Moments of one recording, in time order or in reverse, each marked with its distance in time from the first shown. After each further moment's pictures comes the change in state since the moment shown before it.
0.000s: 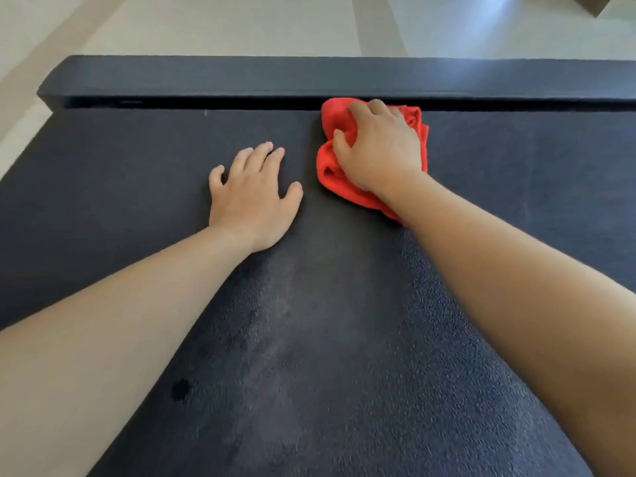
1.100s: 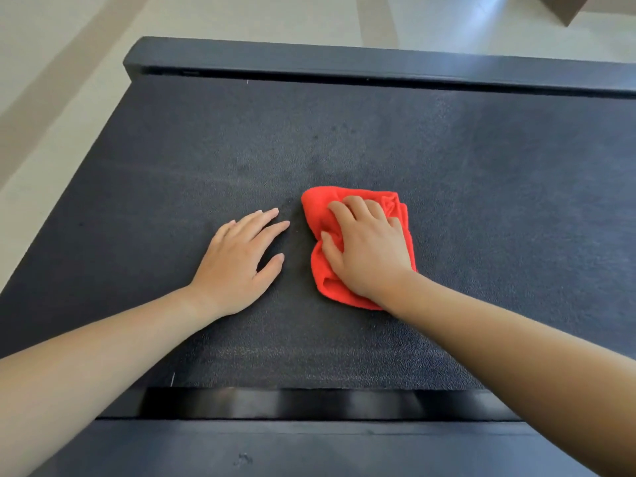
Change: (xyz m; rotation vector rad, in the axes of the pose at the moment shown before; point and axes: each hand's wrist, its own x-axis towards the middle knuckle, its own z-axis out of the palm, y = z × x) left_hand -0.240 -0.027 -0.067 -0.100 -0.157 0.245; right_hand -0.259 -0.072 -0.086 -0.076 -0.215 -0.136
